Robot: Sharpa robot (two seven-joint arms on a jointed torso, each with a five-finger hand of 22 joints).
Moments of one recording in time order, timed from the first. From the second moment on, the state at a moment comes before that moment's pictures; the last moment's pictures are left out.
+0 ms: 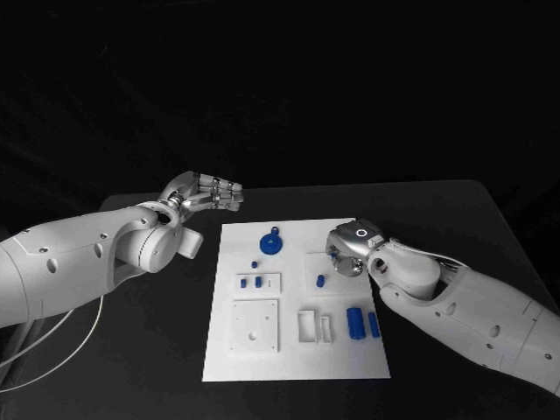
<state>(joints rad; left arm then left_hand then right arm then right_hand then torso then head) 1.29 -0.81 -0.12 1.32 -0.24 -0.32 0.28 1.38 -0.05 0.25 -0.16 0.18 1.06 0.14 0.07 0.06 1.10 0.14 0.06 0.06 1.17 0.11 0.06 0.07 0.05 0.98 0.09 0.07 0.36 0.88 -0.60 0.29 1.28 -2.21 -0.20 -0.15 1.21 -0.08 0.64 -0.25 0.17 1.24 0.08 0.06 0.07 1.33 0.03 0.05 0.06 1.39 -0.05 0.89 0.81 0.12 1.47 -0.07 0.32 1.07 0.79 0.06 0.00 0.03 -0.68</state>
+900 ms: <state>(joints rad) 1.29 -0.76 -0.12 1.24 -0.23 -0.32 0.28 1.38 -0.05 0.25 -0.16 0.18 1.06 0.14 0.07 0.06 1.10 0.14 0.06 0.06 1.17 0.11 0.06 0.07 0.05 0.98 0.09 0.07 0.35 0.83 -0.60 0.33 1.49 -2.06 -0.30 -0.14 1.21 -0.09 0.64 -0.24 0.19 1.25 0.08 0.06 0.07 1.34 0.03 0.06 0.06 1.40 -0.06 0.88 0.82 0.12 1.46 -0.07 0.32 1.07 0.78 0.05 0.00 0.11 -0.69</state>
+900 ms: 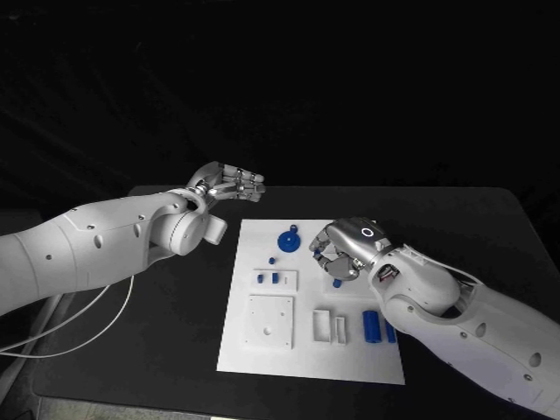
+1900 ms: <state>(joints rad) 1.29 -0.64 -0.12 1.15 -0.21 -0.33 0.28 1.39 -0.05 0.25 -0.16 0.18 1.06 0.14 0.07 0.06 1.10 0.14 0.06 0.06 1.17 0.11 0.06 0.07 0.05 0.98 0.09 0.07 0.35 0.69 -0.46 0.29 1.41 -2.14 -0.34 -0.08 1.21 -0.08 0.64 -0.25 0.20 1.25 0.08 0.06 0.07 1.34 0.03 0.05 0.06 1.40 -0.06 0.87 0.82 0.12 1.46 -0.07 0.32 1.06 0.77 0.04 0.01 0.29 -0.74</state>
